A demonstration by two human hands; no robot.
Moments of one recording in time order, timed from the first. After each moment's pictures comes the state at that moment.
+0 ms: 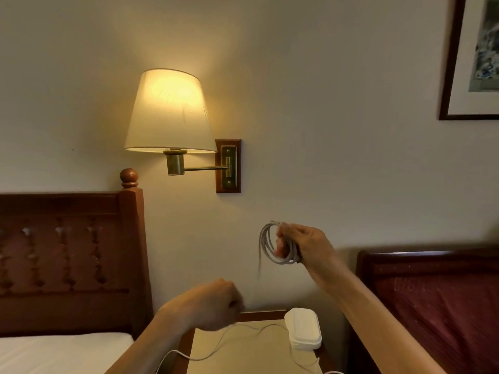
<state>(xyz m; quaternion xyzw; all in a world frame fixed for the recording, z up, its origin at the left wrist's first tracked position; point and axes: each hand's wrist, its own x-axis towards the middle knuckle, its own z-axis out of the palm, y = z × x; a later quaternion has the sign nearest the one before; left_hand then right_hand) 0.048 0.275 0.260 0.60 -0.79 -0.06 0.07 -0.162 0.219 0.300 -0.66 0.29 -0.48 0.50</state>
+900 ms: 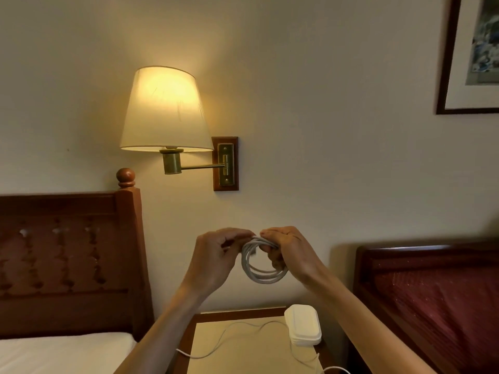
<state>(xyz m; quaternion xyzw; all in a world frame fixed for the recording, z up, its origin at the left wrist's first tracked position) 0.032 0.259 0.286 0.41 -0.73 -0.01 0.54 -0.138 0.229 0.301 -0.75 0.30 -0.44 0.40</state>
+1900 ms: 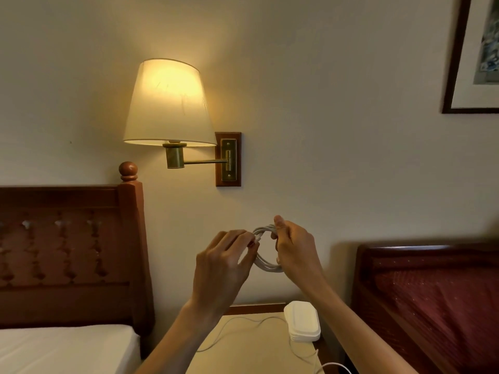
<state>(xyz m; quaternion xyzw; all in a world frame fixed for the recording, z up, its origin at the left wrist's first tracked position) 0.020 0.260 0.253 0.43 -0.68 0.34 0.48 -0.127 0.230 0.285 -0.69 0.41 -0.55 0.25</state>
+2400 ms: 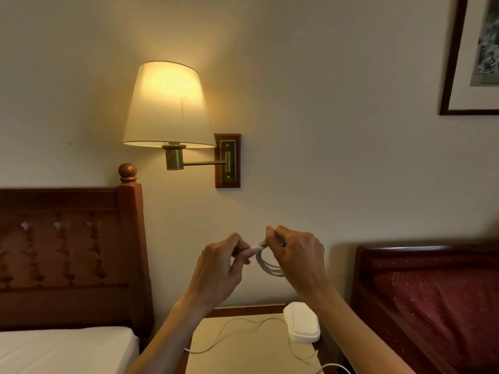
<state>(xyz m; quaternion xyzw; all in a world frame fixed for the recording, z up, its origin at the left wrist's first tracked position) 0.033 0.255 0.252 0.44 -0.73 0.07 0.51 -0.137 0.198 0.260 -0.76 0.37 -0.52 -0.13</state>
